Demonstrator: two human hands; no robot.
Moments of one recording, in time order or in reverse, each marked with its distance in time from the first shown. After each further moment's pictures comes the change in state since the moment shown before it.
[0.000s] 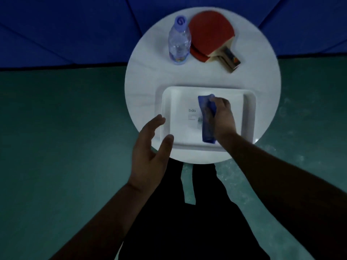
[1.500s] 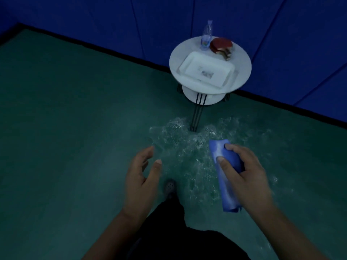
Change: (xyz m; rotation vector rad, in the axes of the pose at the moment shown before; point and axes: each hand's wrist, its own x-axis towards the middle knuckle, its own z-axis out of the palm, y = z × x) left_hand -0.765 -0.084 0.143 -0.139 0.584 0.127; right_hand -0.694 0.310 -0.218 0.202 -0.056 -0.590
